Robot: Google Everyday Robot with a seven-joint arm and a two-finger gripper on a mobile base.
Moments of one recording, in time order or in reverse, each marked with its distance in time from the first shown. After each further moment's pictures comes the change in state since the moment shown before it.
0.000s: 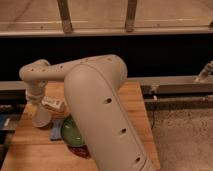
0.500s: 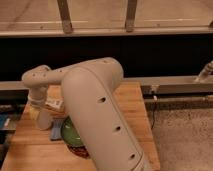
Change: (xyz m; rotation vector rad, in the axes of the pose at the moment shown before) arm 0.017 0.007 0.043 -0.041 0.032 0.041
